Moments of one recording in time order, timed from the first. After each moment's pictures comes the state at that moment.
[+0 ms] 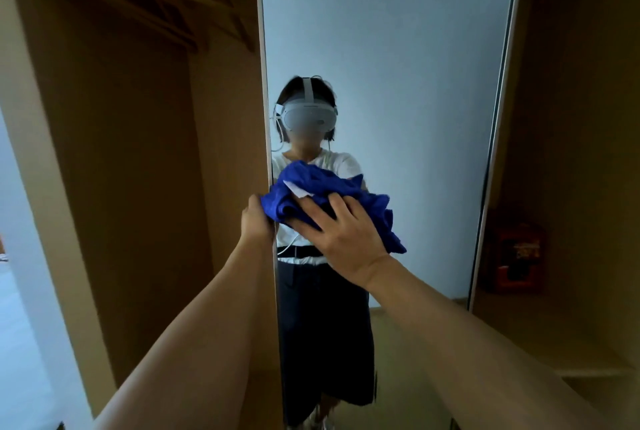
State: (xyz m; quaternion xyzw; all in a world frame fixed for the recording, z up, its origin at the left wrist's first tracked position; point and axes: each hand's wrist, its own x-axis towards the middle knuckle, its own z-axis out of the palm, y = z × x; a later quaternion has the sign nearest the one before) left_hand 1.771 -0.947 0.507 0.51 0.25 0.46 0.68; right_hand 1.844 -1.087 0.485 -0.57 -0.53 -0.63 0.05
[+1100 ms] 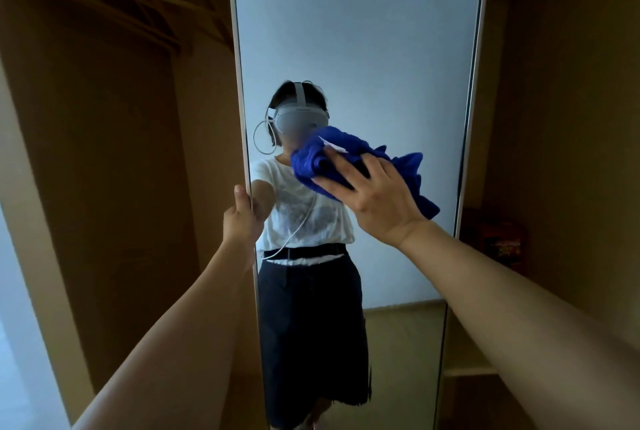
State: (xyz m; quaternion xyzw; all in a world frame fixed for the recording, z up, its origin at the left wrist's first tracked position) left_hand 1.777 -0.950 0.499 0.60 0.29 0.49 0.56; right_hand 1.888 -1.150 0.536 -0.59 -0.52 -0.62 0.00
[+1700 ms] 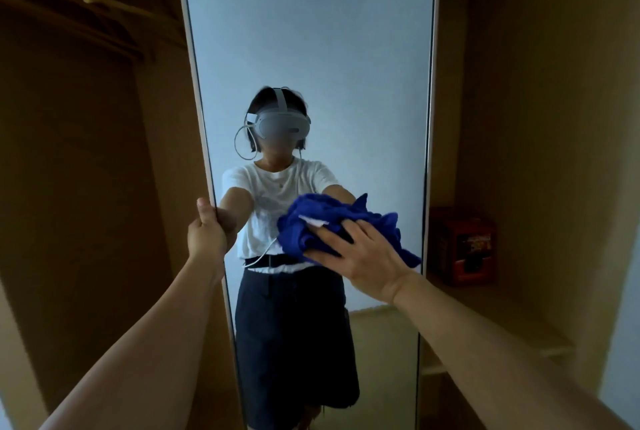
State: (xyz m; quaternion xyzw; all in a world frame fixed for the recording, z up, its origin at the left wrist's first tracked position) left_hand 1.788 -0.944 0.495 0.55 0.35 0.50 0.57; right_hand 1.915 -1.174 0.456 -0.59 -0.57 -0.58 -0.01
